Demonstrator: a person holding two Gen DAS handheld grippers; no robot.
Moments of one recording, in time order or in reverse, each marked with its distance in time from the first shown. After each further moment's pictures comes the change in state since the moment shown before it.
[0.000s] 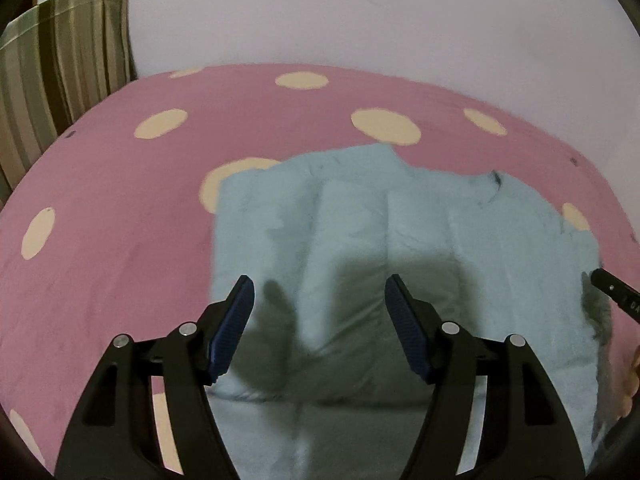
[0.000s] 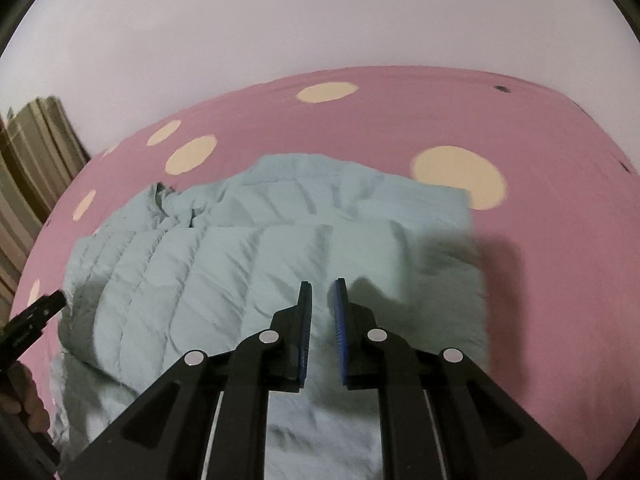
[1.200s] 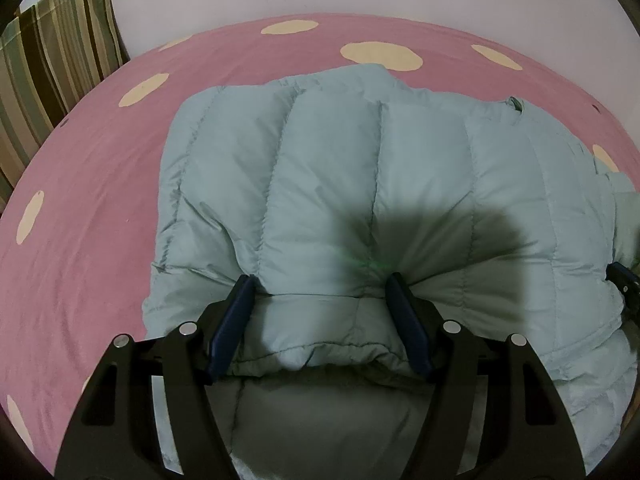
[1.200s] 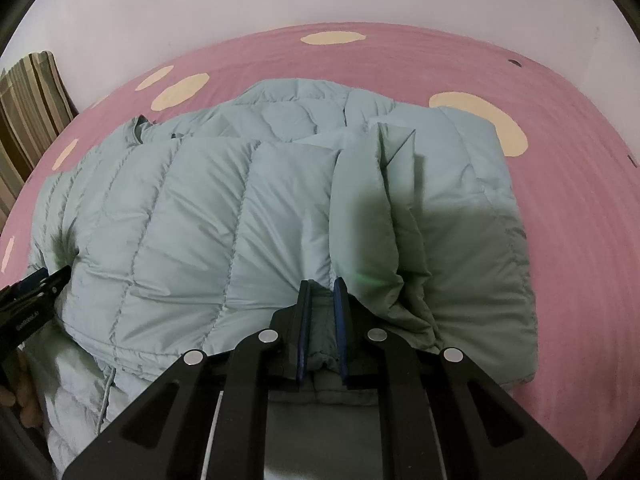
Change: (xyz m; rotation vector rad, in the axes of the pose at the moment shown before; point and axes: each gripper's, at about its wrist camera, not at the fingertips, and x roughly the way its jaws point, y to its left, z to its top) left arm 0.041 -0.029 -0.035 0.064 0.108 0.076; right arm 0.034 0.016 -0.035 -0.047 0.091 -0.055
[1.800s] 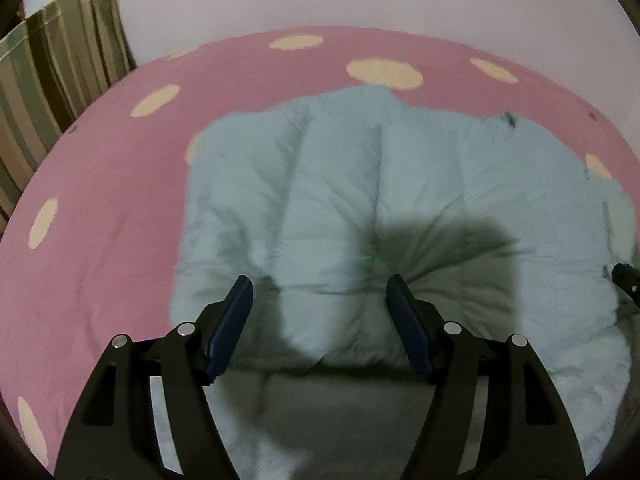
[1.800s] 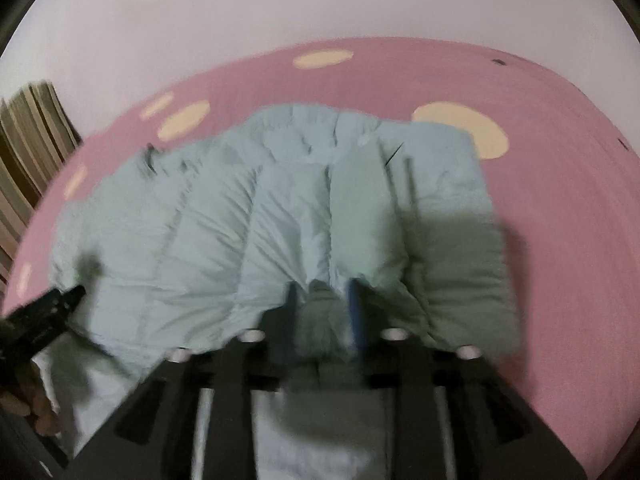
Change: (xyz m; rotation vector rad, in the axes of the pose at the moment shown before) left arm -0.035 0.013 0.004 -0.009 -0.035 0.007; right arm -0.038 -0.019 -0.002 0.088 -0.066 0.045
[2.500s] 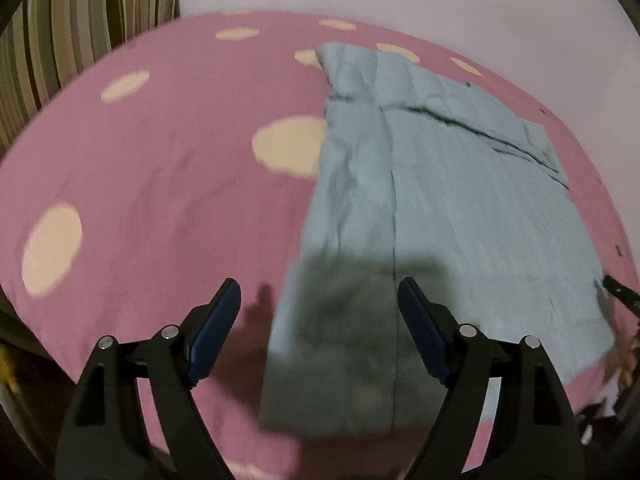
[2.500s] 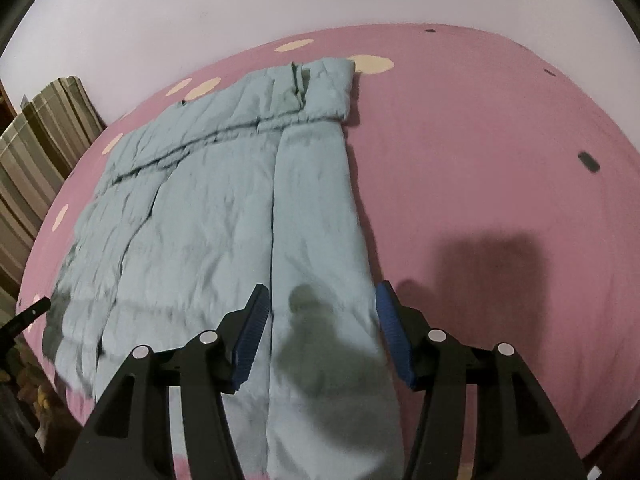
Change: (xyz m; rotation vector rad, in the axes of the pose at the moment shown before) left arm -0.139 0.120 -0.204 -0.110 0.043 -0.177; right arm -0.143 -0.079 -0.176 0.018 0.036 0.028
